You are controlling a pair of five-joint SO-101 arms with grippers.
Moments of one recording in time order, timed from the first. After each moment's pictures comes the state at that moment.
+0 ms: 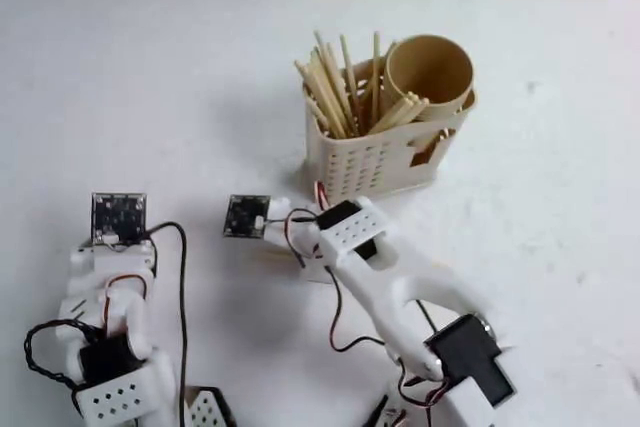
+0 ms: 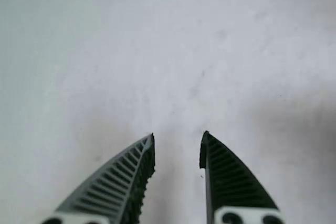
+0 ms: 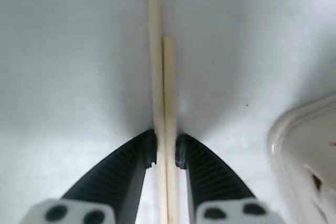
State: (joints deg) left arm -27.8 -103.5 97.2 54.6 -21.5; right arm -34.7 -3.5 44.9 46.1 51.3
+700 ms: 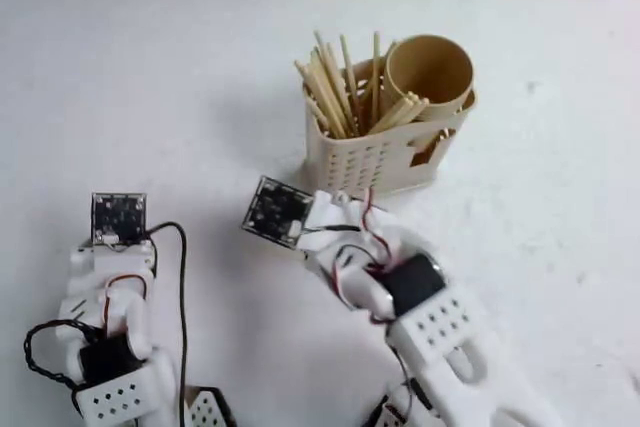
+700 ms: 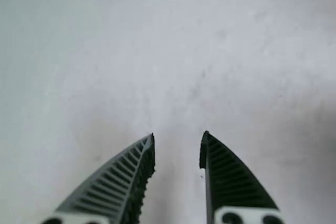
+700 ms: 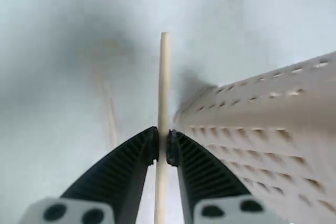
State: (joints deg) left arm -27.8 -103.5 97.2 54.6 -21.5; right arm -34.8 -53.8 51.0 55.2 40.2
